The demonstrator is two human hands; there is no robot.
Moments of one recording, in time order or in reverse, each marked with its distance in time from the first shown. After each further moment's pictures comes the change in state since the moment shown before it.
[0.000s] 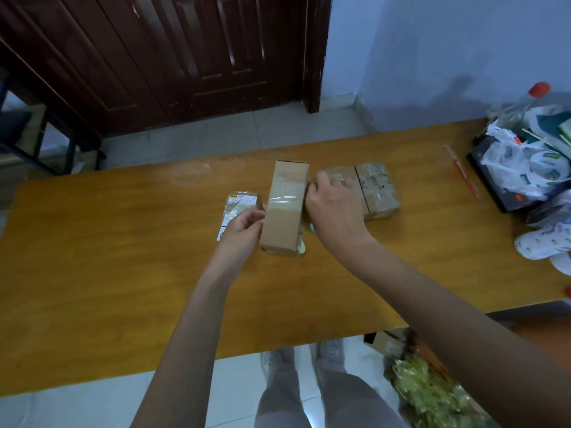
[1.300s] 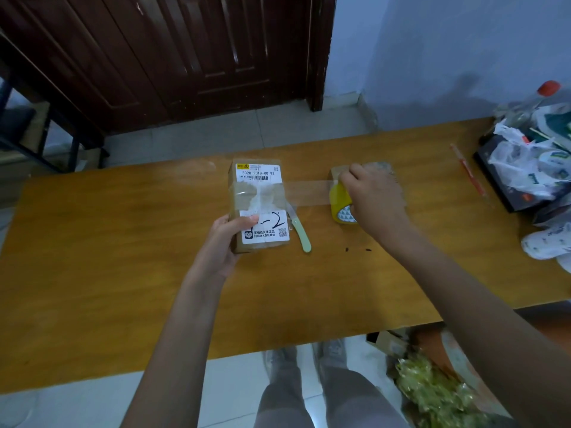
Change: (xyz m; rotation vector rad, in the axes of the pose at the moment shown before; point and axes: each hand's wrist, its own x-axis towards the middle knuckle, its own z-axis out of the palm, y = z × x) left_hand 0.011 -0.020 -0.045 -0.326 -0.036 -0.038; right_hand 0.005 0.052 0.022 0.099 0.140 -0.006
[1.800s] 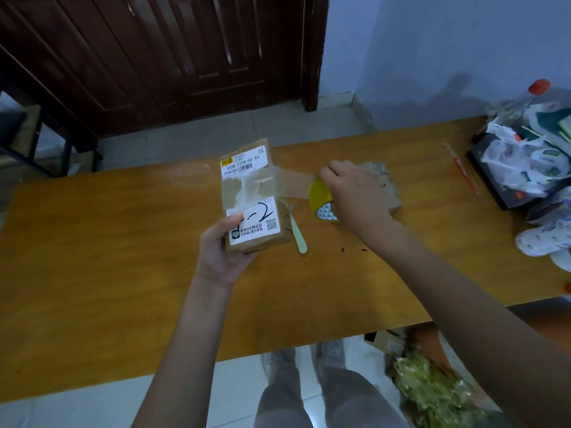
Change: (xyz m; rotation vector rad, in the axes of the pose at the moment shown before) left_hand -0.012 0.002 0.019 -0.430 -0.262 0.059; right_hand 0.014 -0.016 -0.007 -0.014 -0.057 -0.030
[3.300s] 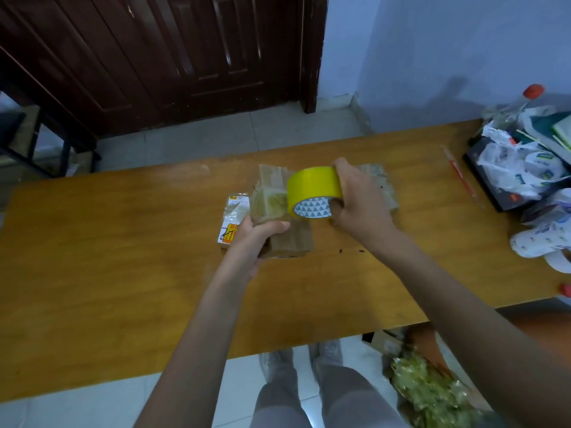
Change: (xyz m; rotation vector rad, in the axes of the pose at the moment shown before) left_hand 0.017 -0.017 0.025 0.465 0.306 -0.188; right_hand -0.018 -0.001 -0.026 0.444 0.057 0.121
